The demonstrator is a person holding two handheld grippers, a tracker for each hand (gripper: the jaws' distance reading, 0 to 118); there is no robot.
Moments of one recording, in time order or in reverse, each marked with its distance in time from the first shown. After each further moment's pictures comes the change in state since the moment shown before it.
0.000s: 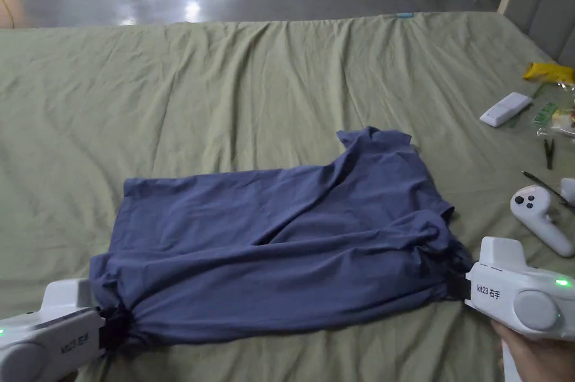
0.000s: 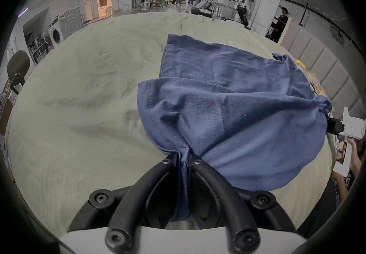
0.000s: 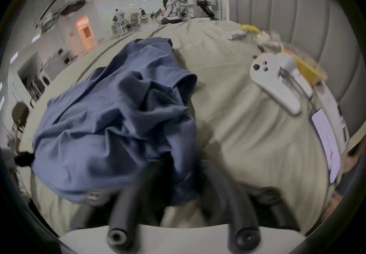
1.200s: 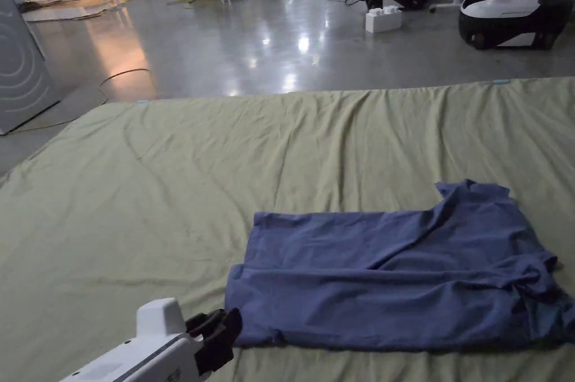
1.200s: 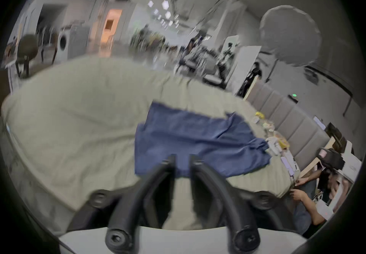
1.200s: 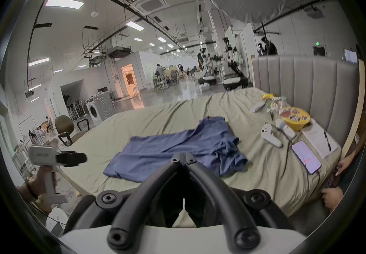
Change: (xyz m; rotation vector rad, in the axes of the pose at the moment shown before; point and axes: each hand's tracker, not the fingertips) left arm -0.013 -0.058 0.149 0.329 -0.198 0.185; right arm -0.061 -0.076 0.273 0.475 0.312 -0.034
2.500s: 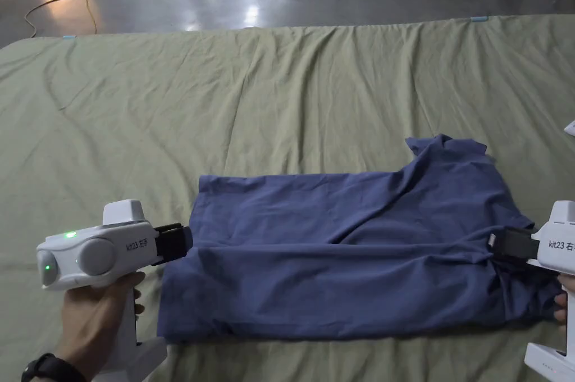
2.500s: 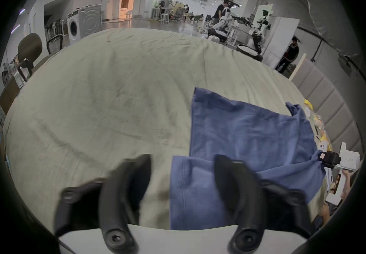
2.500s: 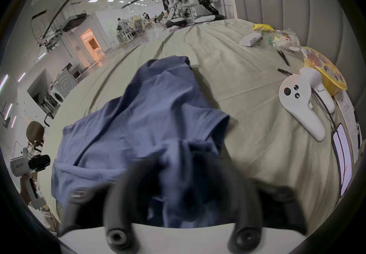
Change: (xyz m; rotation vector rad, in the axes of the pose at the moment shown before) left arm -0.039 0.093 -0.187 -0.189 0.261 -0.033; right arm 0.134 0.005 -0.293 -0.478 -0.214 -0.156
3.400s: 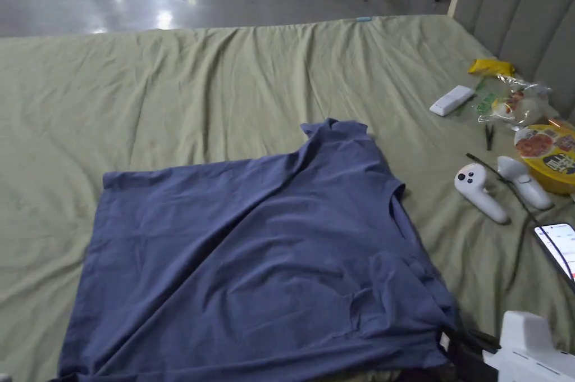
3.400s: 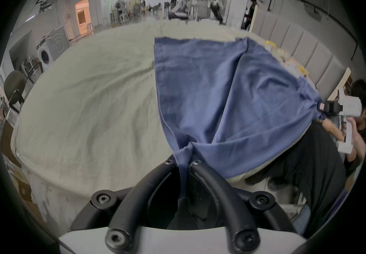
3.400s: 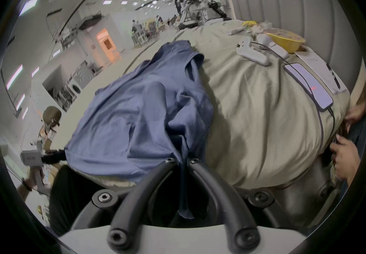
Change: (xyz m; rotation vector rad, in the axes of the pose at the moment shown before) left arm -0.013 -0.188 0.158 -0.026 -0.156 -0.309; right arm 0.059 -0.196 0.163 0.086 0.155 -0.010
